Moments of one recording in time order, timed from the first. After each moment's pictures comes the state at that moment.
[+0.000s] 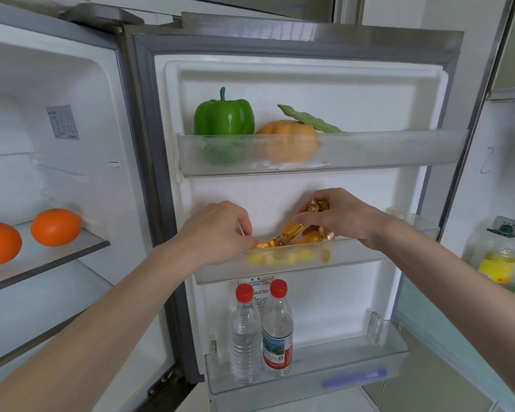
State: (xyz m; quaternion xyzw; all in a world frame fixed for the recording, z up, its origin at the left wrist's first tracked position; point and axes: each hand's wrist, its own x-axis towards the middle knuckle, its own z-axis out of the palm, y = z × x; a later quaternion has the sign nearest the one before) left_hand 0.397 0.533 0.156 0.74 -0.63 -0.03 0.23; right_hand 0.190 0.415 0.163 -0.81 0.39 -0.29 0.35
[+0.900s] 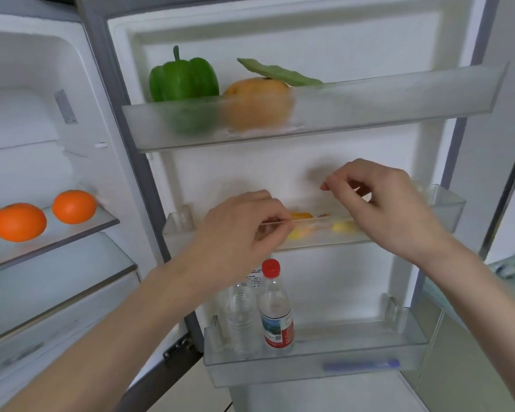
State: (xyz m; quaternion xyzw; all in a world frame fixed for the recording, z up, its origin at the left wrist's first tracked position) left_hand 0.325 0.535 0.120 0.62 -0.71 0.11 0.31; right_hand 0.128 0.399 0.120 -0.84 0.24 -0.46 0.15
